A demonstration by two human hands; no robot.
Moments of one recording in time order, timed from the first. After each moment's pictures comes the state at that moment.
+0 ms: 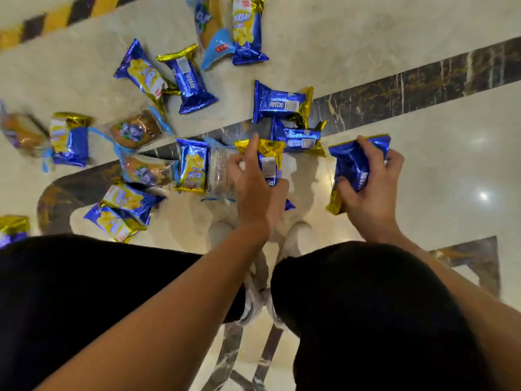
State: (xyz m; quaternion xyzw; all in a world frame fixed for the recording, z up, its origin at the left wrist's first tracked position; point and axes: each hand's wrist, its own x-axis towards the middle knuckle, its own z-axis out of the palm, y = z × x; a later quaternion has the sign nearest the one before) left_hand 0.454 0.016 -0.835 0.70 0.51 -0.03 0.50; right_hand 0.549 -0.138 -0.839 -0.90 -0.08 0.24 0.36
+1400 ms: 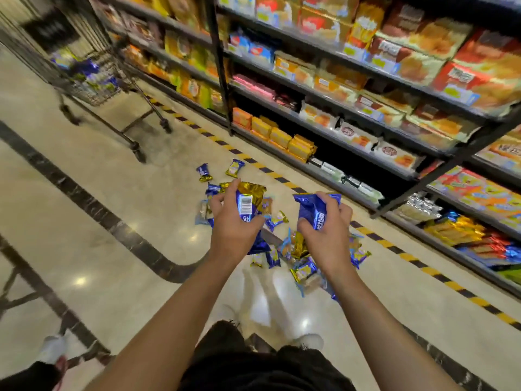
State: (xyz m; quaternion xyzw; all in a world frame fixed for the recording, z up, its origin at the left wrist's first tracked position) left_hand 0.084 0.162 -0.127 0.54 0.65 0.34 0.42; right_hand 0.264 0.132 -0.141 -0.74 -0.45 0.30 0.39
